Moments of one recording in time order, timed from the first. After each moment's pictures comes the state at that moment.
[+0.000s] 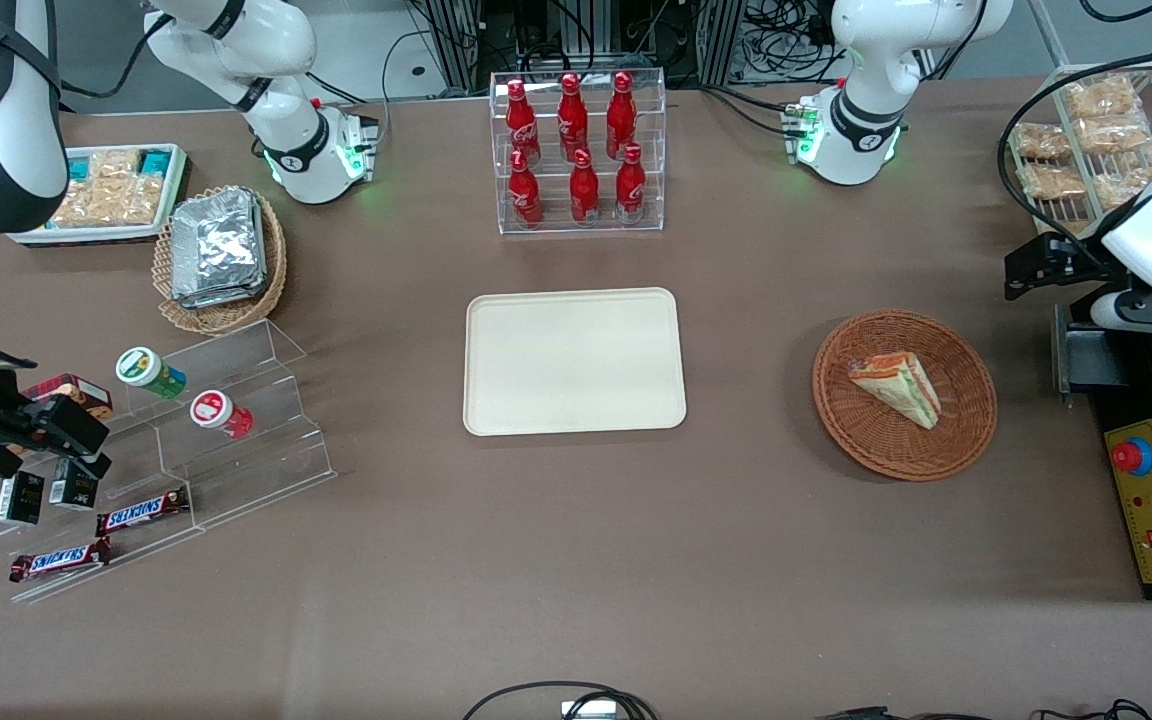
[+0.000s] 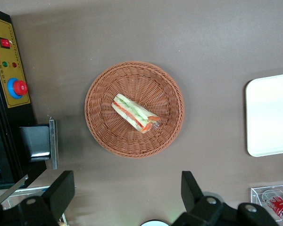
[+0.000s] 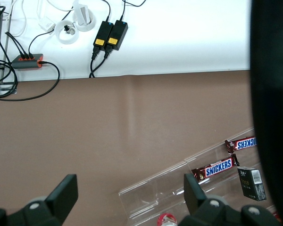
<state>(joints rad) 0.04 0.04 -0.10 -1.54 0.02 1.49 0.08</state>
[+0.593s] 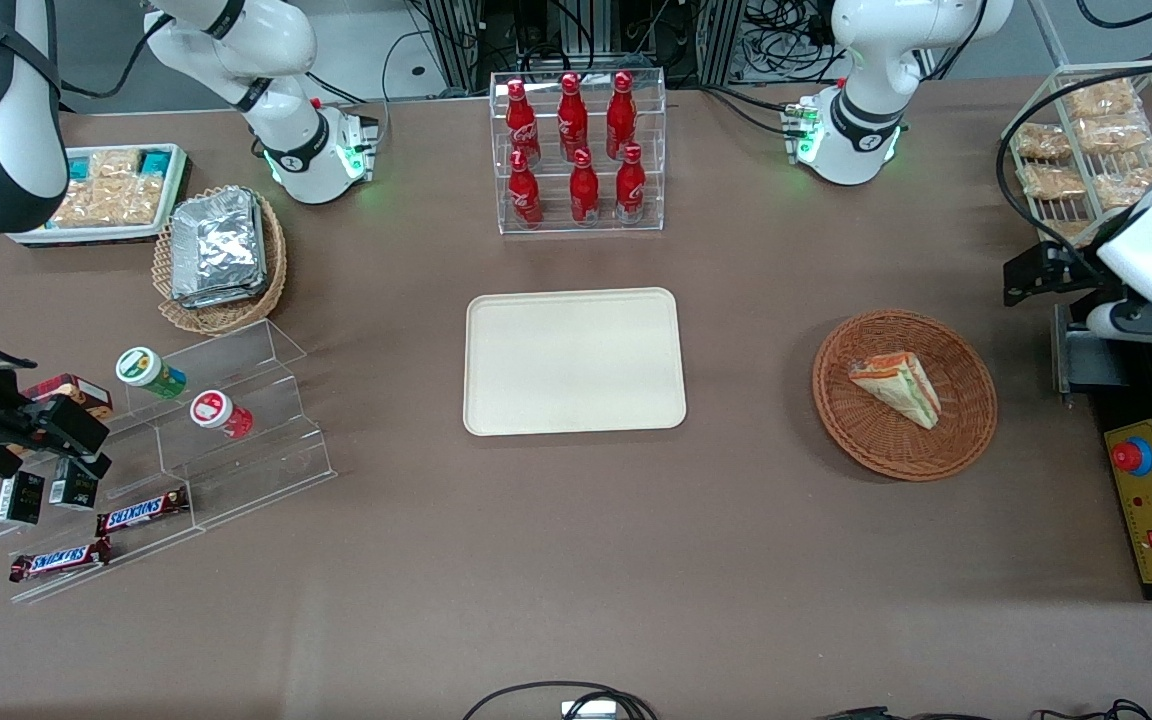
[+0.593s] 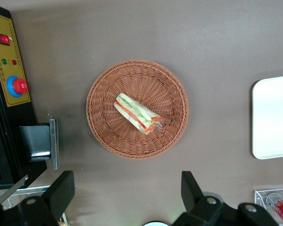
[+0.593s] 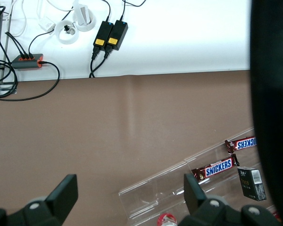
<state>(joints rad) 0.04 0.06 -0.10 -1.58 0.04 1.53 0.06</state>
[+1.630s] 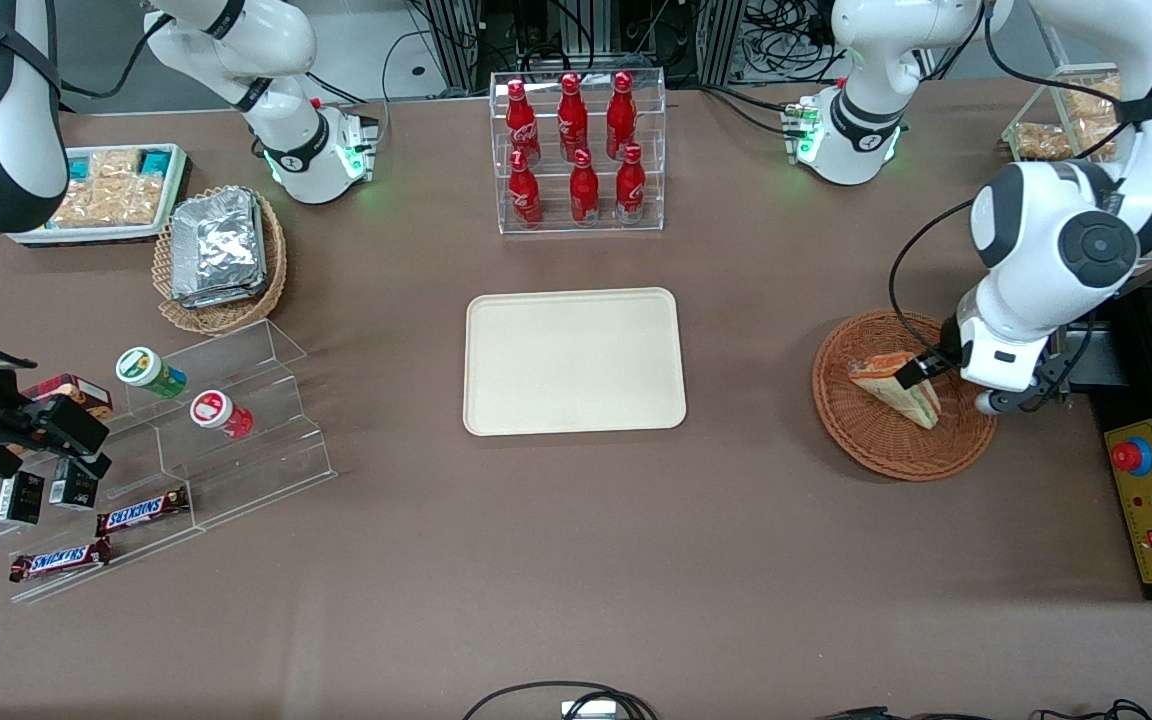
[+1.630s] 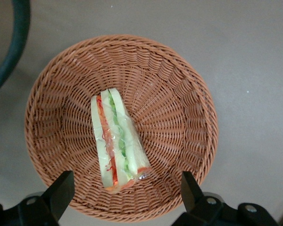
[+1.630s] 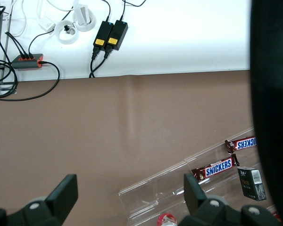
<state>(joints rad) 0.04 0.06 -0.10 -2.24 0.04 2.28 -0.61</state>
